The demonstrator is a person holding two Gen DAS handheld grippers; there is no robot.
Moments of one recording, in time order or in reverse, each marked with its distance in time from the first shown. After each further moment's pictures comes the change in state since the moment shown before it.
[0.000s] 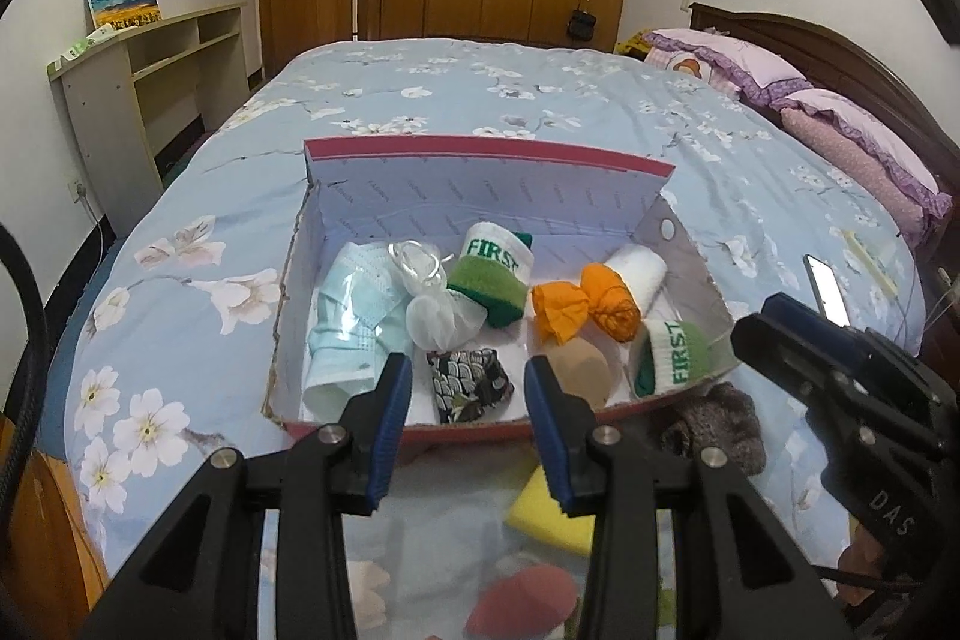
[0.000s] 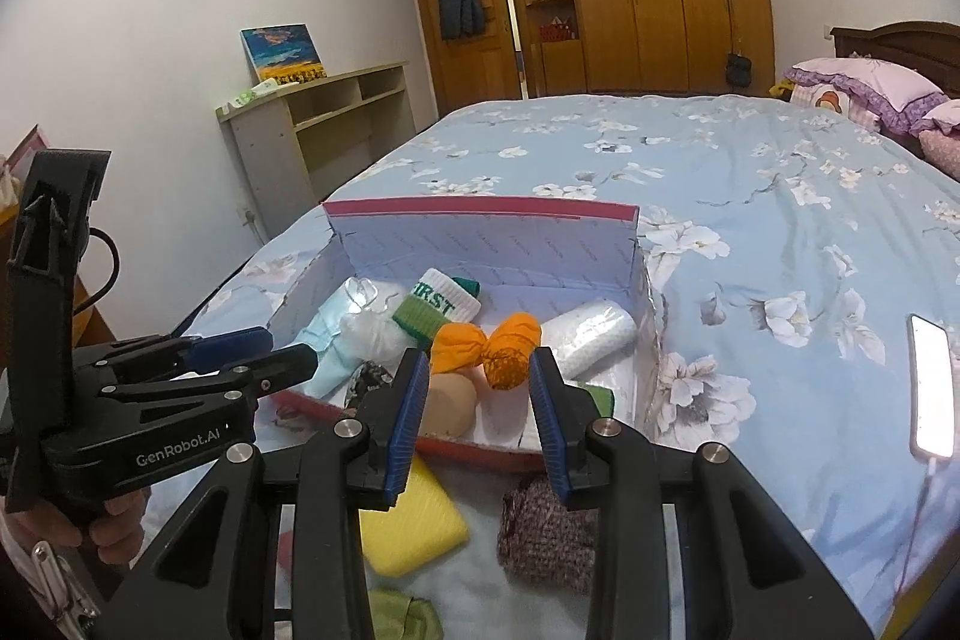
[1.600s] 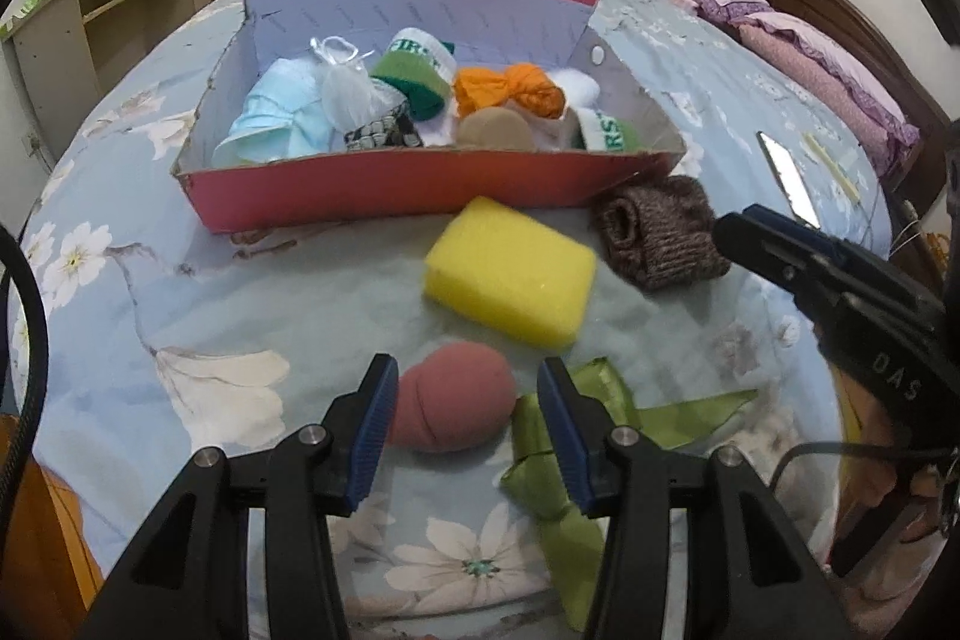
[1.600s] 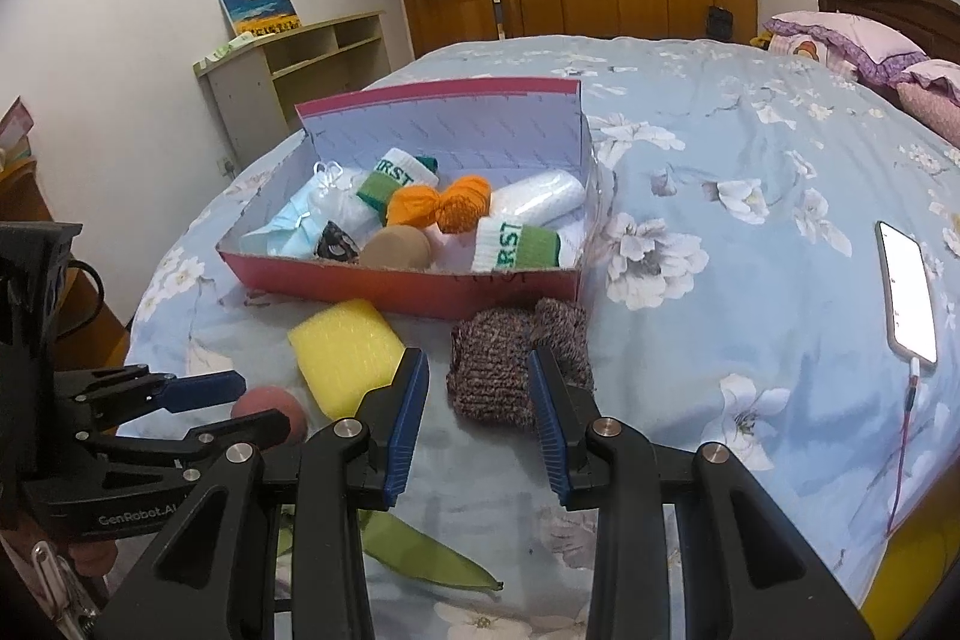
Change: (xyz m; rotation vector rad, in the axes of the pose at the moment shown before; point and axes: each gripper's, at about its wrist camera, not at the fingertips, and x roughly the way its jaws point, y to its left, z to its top) left arm -0.001 -0.025 -0.092 0.044 0.193 -0.093; right arm -0.019 -0.019 -0.064 0.024 0.134 -0.049
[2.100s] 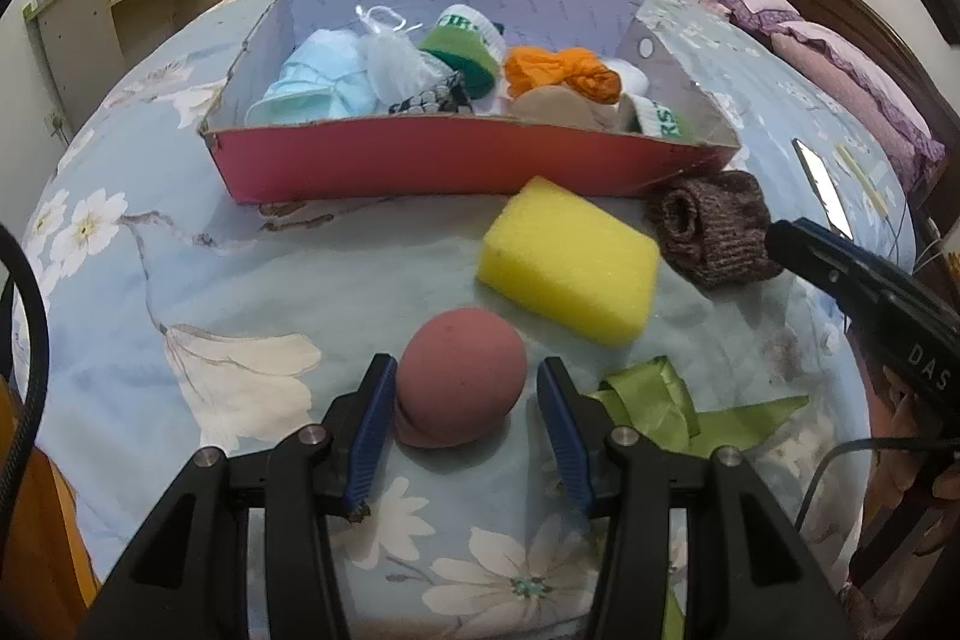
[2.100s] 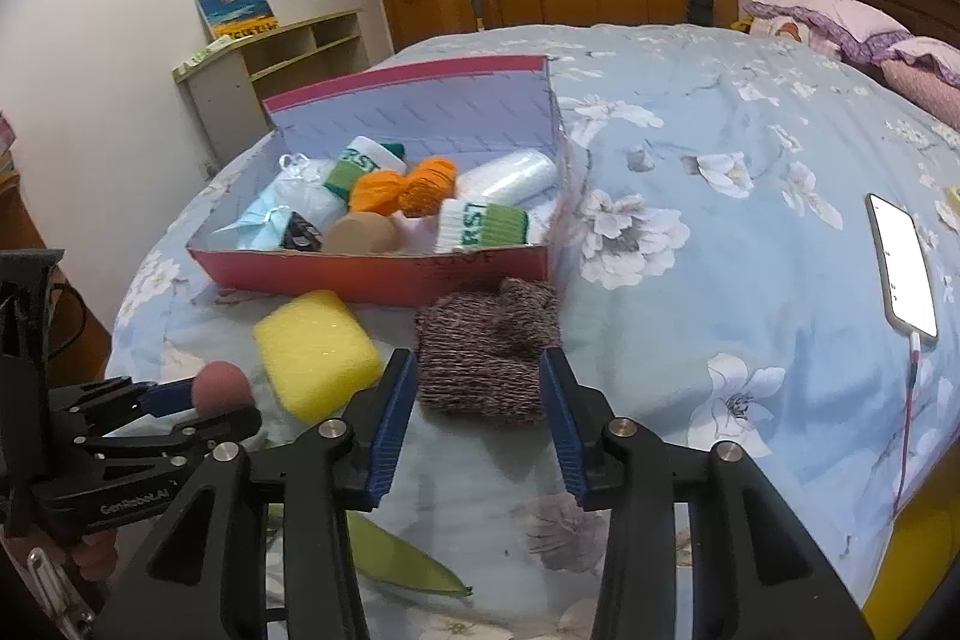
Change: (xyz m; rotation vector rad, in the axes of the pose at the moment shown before) left arm 0.018 0.017 -0.006 -0.056 0.010 0.038; right arm 0.012 -0.014 -0.006 0.046 0.015 -0.033
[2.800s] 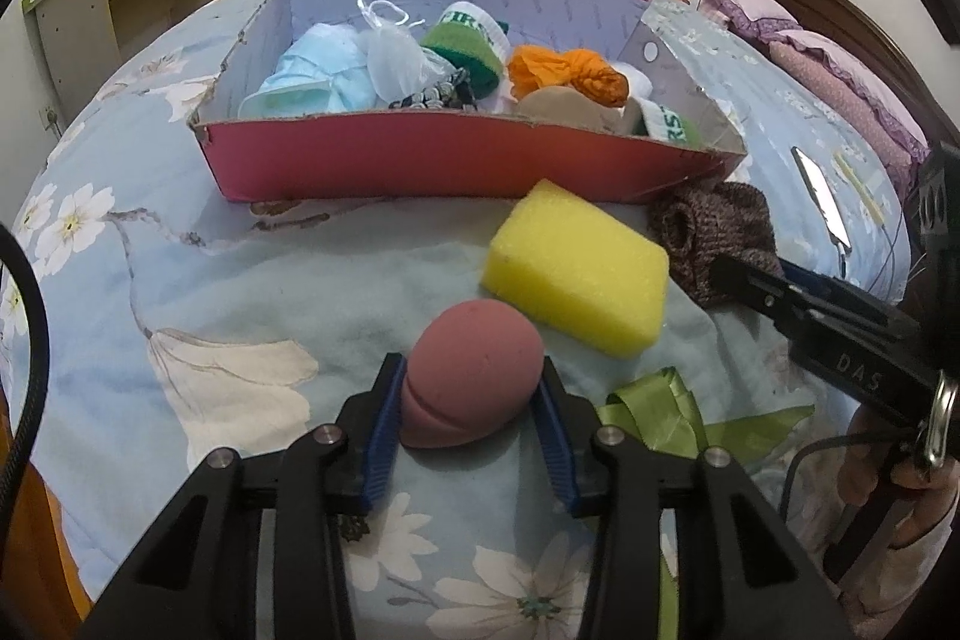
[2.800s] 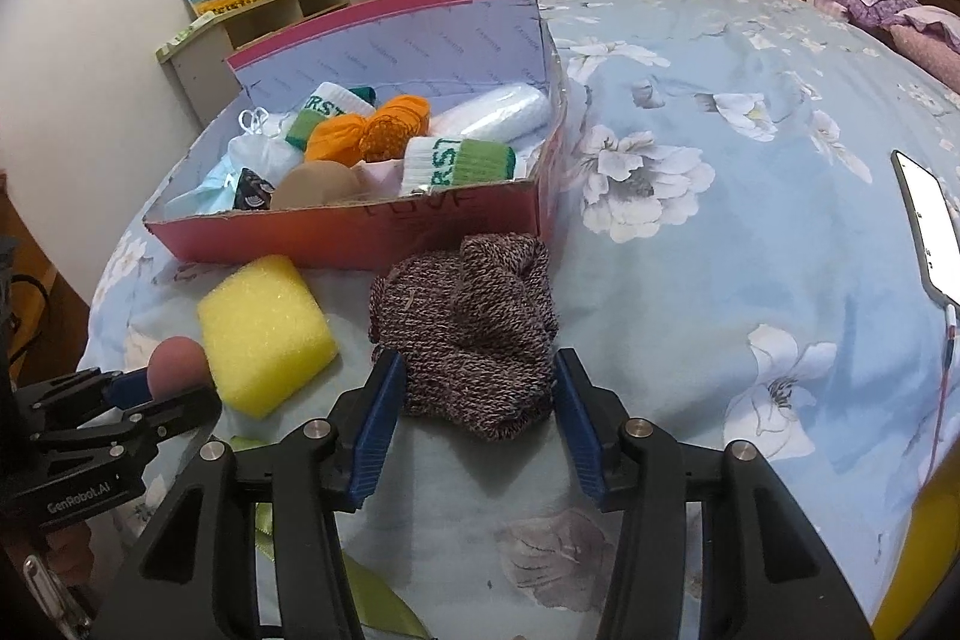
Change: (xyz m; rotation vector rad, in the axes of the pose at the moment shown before) left arm 0.004 0.003 0.001 -0.009 -0.017 -0.021; right arm 0.040 -0.009 -0.008 0.022 0.087 0.012
